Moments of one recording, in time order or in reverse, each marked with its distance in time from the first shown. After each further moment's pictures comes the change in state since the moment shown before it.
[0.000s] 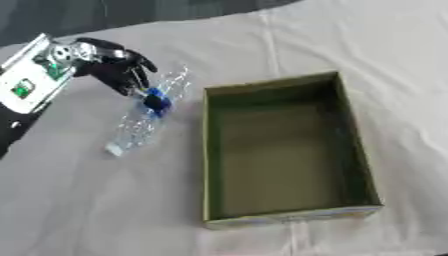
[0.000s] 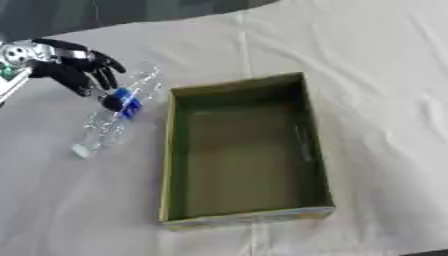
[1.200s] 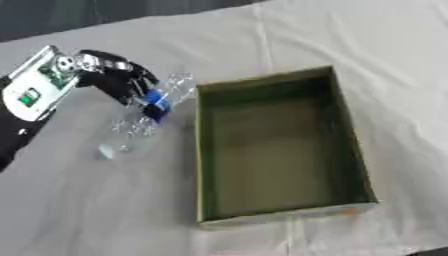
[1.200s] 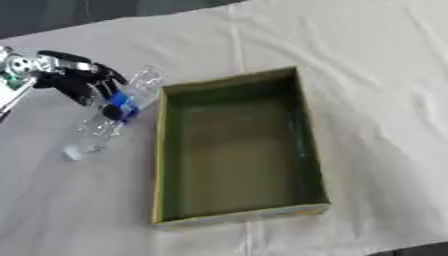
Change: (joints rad) left arm 0.027 -0.018 0.002 0.030 0.000 -0.035 -0.034; right arm -0.017 0.000 0.006 0.000 -0.071 0.018 0.057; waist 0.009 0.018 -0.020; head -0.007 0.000
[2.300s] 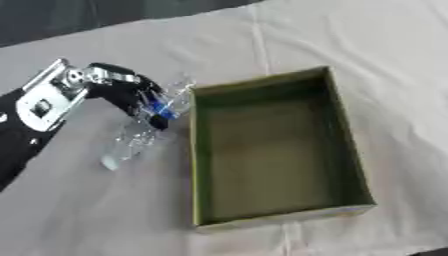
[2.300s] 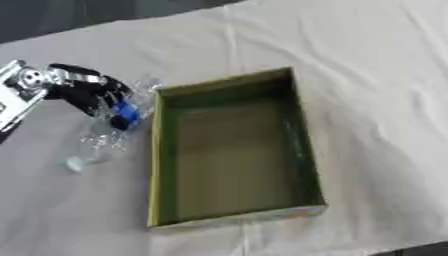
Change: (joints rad) left arm 0.012 -0.035 -0.005 0.026 -0.008 -0.024 -0.016; right arm -0.009 0.000 0.001 0.000 -0.016 0.004 0.029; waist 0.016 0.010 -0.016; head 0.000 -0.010
